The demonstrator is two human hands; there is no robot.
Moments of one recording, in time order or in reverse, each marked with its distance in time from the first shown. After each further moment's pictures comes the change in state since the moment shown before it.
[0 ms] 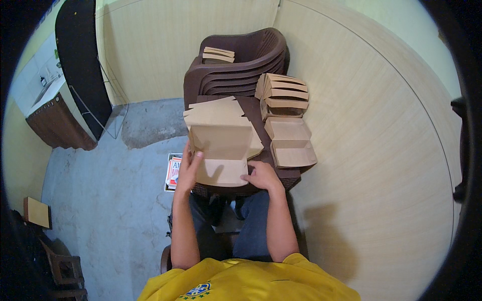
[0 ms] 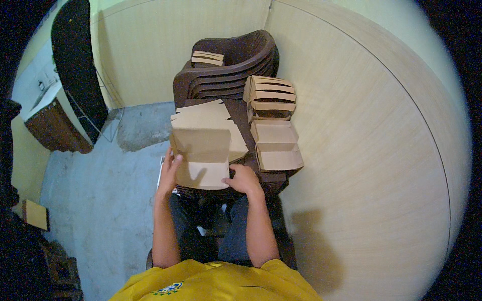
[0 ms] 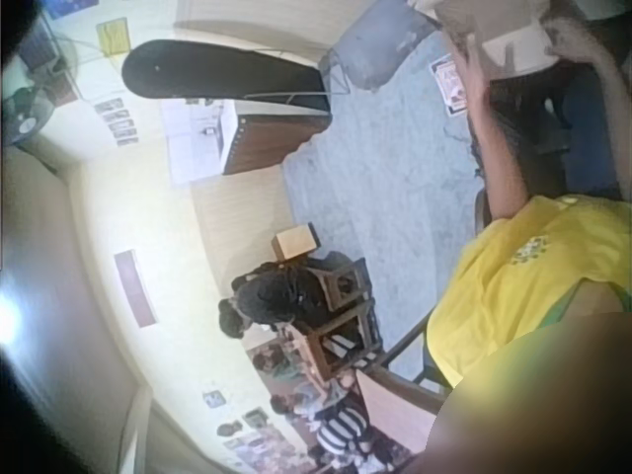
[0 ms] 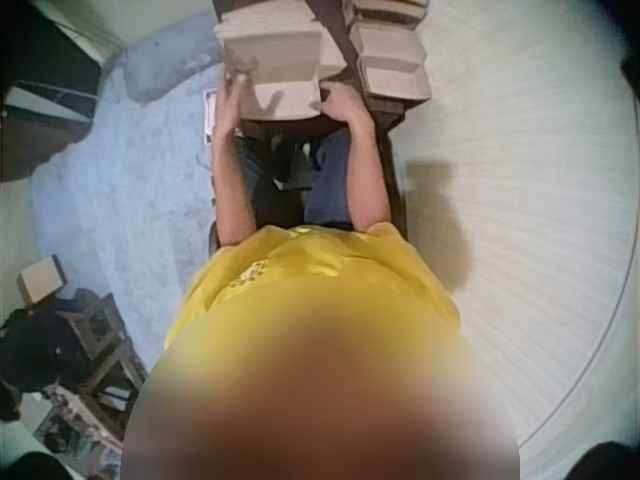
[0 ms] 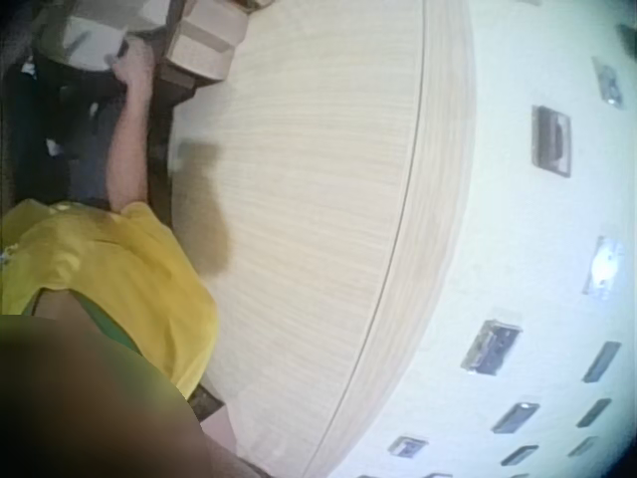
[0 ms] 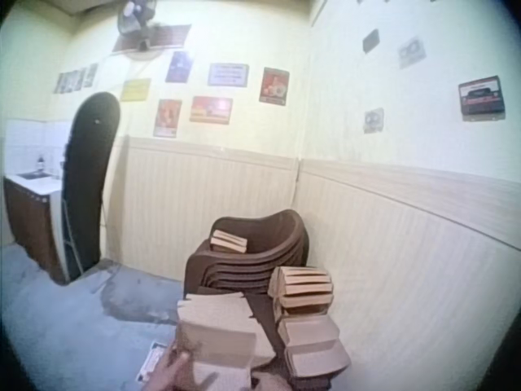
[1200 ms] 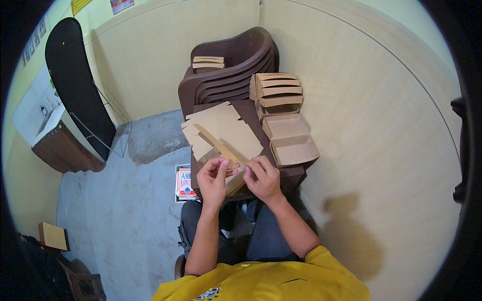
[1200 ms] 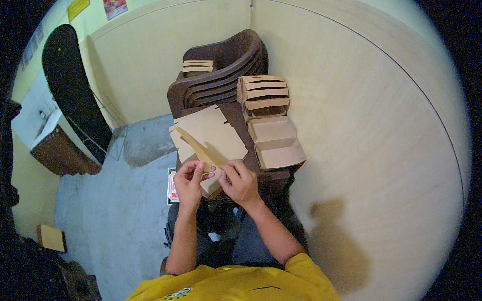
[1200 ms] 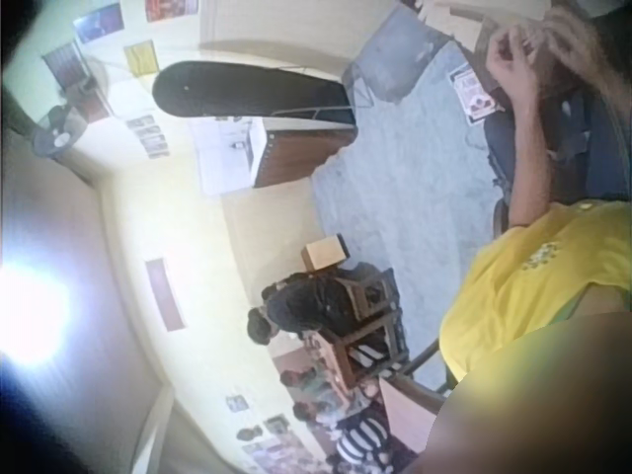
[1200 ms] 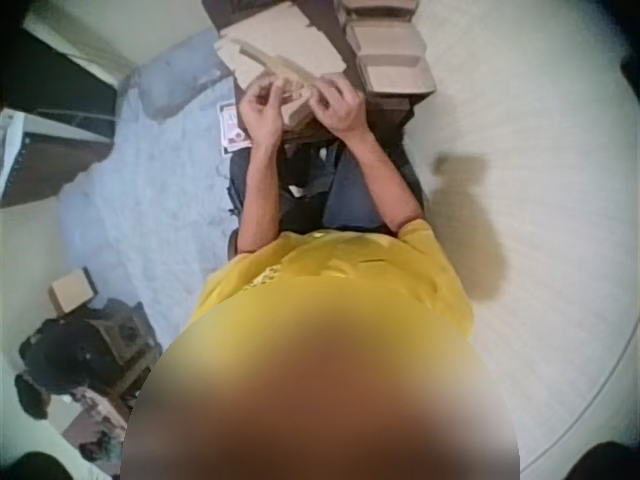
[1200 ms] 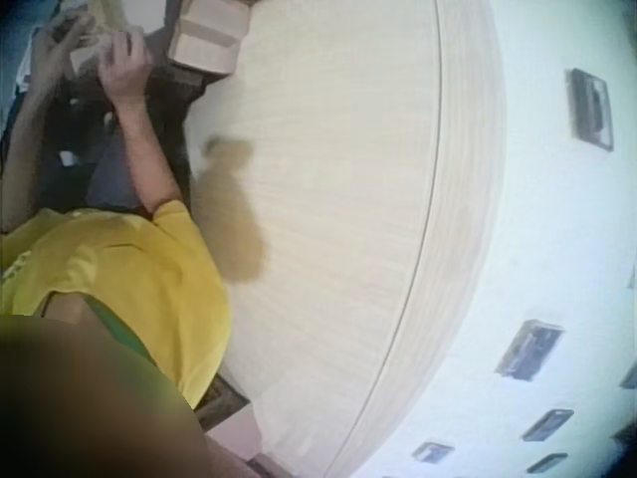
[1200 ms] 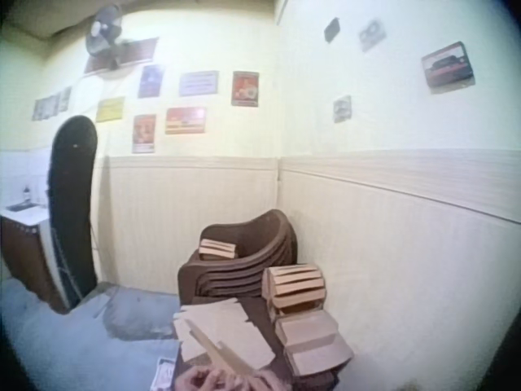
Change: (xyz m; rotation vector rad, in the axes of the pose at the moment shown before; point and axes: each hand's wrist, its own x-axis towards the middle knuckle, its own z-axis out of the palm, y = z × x) left_hand -0.035 0.071 0.089 -0.385 -0.014 0.033; right_hand -0.043 -0.060 -0.015 0.072 1.021 -0.612
